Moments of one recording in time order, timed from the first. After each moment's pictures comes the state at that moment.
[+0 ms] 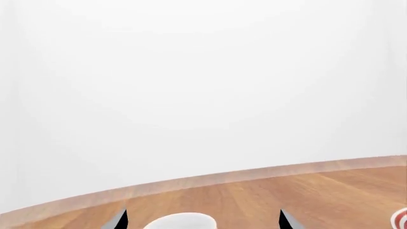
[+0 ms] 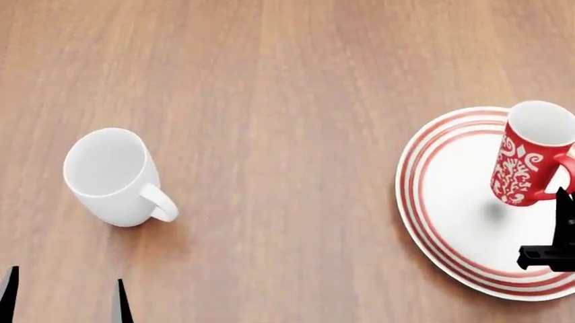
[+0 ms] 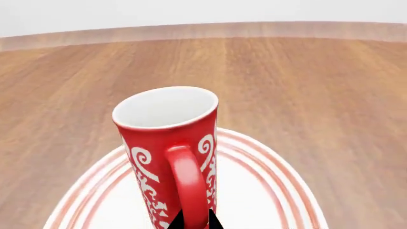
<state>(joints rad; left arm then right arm) -0.24 -0.37 0.61 -0.46 0.11 1.02 -0.69 0.65 0.74 -0.27 0.65 0.79 -0.01 -0.32</state>
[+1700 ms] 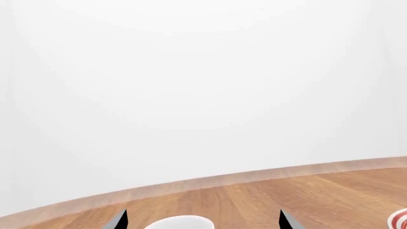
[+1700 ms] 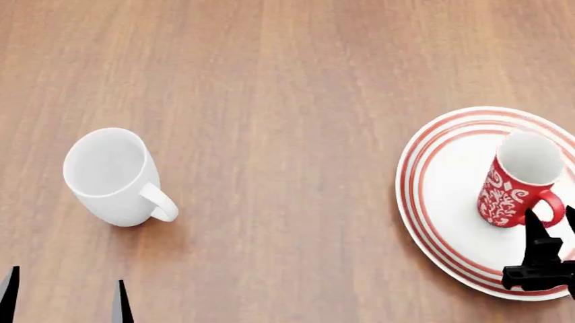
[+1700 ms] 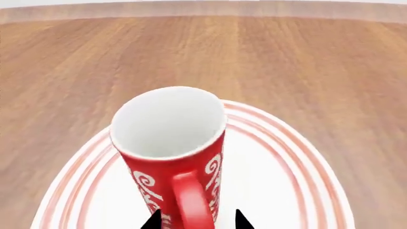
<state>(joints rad) -0.28 -0.41 0.70 -0.46 0.11 1.02 -0.79 0.65 0.69 -0.30 0.74 0.72 -0.06 -0.37</state>
